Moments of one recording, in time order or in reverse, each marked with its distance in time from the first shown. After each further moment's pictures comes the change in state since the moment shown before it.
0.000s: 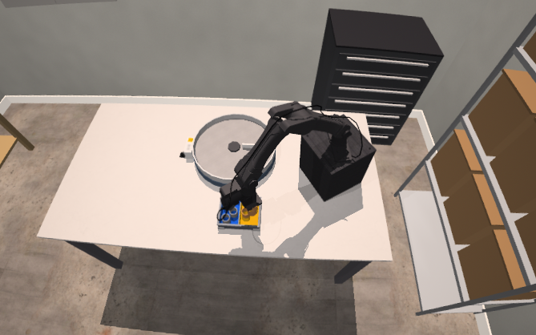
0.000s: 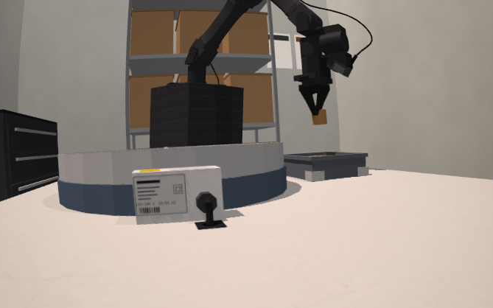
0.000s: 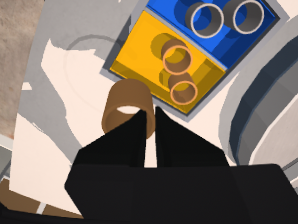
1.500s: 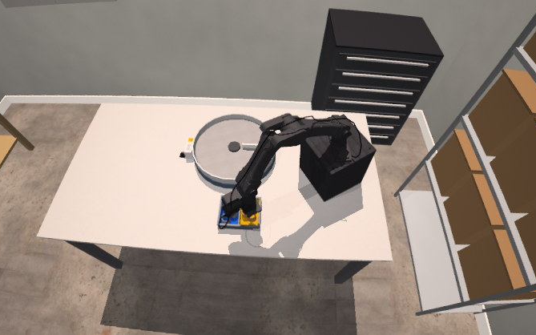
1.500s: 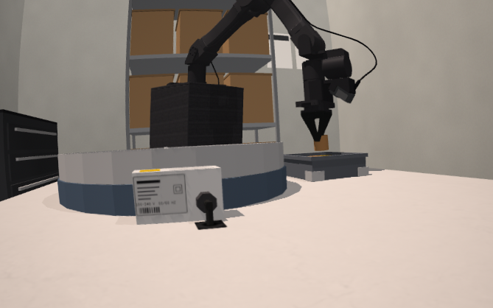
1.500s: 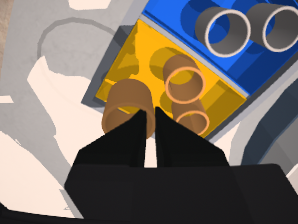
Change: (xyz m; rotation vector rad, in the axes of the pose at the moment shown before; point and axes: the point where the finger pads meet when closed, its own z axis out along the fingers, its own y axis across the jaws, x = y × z) arm -0.002 -0.001 0.066 0.000 -0.004 0.002
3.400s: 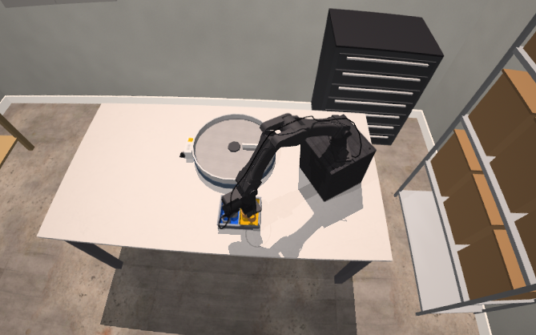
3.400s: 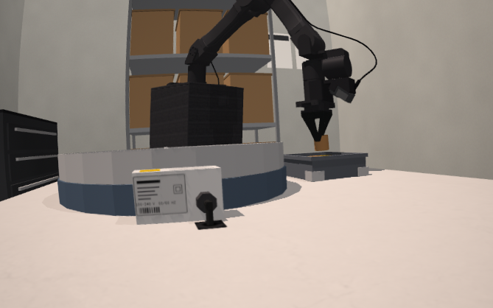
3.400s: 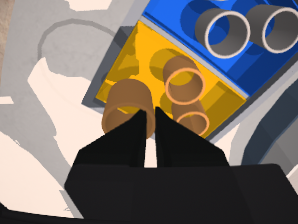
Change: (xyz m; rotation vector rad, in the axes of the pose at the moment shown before) arm -0.001 0.000 0.000 0.000 -0.005 0.000
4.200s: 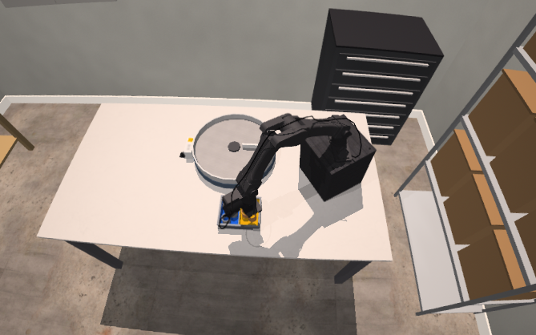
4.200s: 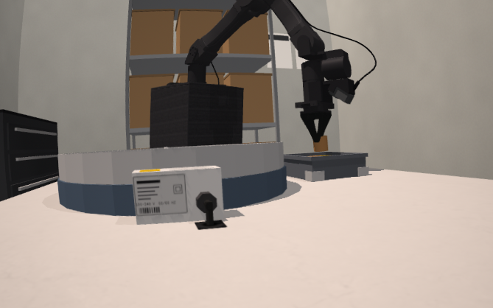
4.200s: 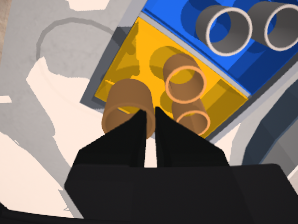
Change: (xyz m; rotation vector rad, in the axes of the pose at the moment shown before) arm 0.003 0.000 0.002 0.000 0.003 0.000
